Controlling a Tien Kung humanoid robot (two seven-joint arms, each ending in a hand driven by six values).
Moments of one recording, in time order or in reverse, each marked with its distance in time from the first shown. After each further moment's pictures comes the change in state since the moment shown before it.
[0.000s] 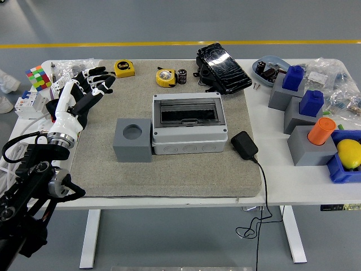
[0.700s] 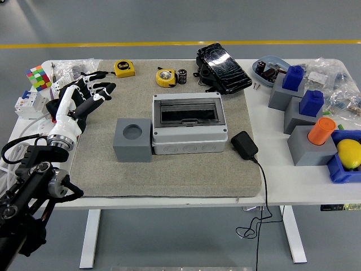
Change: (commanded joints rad) left arm -0.016 -0.003 -0.016 0.054 0.024 -0.011 0.016; right arm 0.007 -0.005 0.000 0.001 -0.001 0.001 0.000
